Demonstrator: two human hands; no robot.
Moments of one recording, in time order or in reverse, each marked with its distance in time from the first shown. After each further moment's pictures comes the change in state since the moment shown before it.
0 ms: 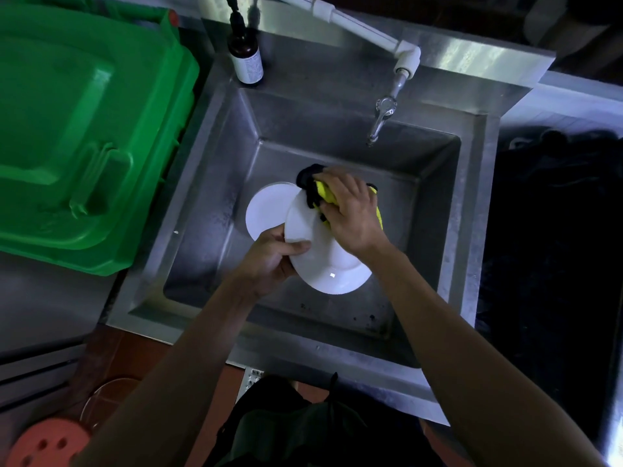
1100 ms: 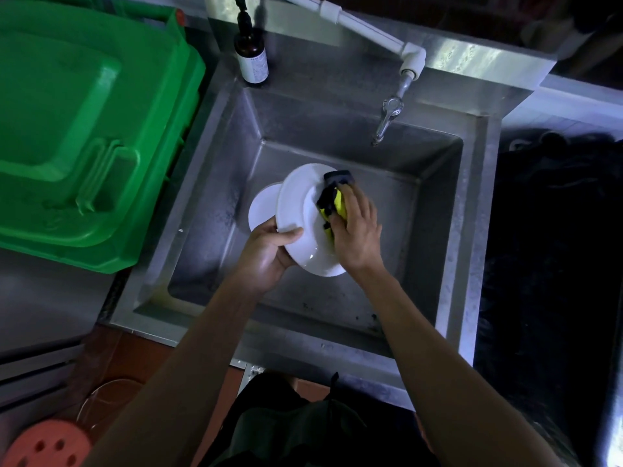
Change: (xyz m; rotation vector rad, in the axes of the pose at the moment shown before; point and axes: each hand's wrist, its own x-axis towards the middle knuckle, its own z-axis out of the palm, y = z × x) left_hand -0.007 0.006 -0.010 -0.113 0.080 0.099; right_hand -0.027 0.000 0.033 0.080 0.099 0.269
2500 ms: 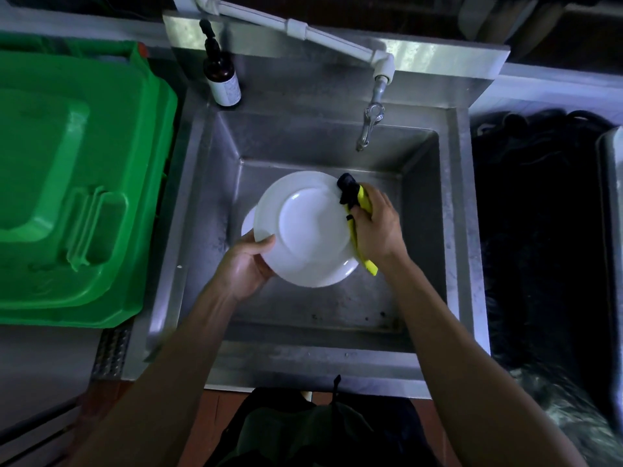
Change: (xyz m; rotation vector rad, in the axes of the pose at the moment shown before) left_hand 0.024 0.037 -0.055 -0.011 -0.116 -0.135; right_hand 0.015 -0.006 -0.019 0.176 0.169 0.167
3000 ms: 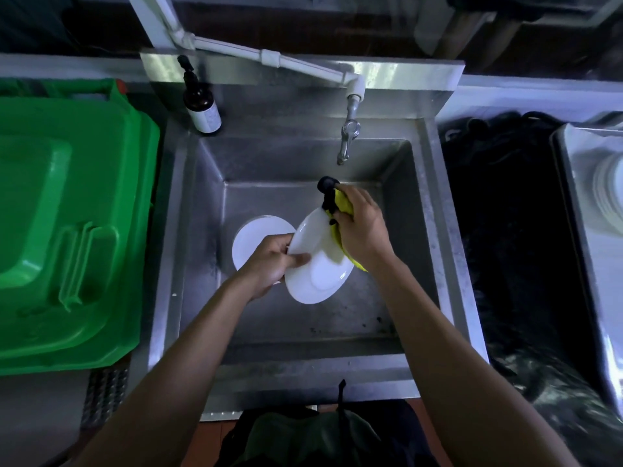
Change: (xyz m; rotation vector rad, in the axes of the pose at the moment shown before) left_hand 0.014 0.019 0.045 0.740 -0.150 -0.042; right_hand 0.001 -0.026 -0.001 -0.118 0.062 -0.111
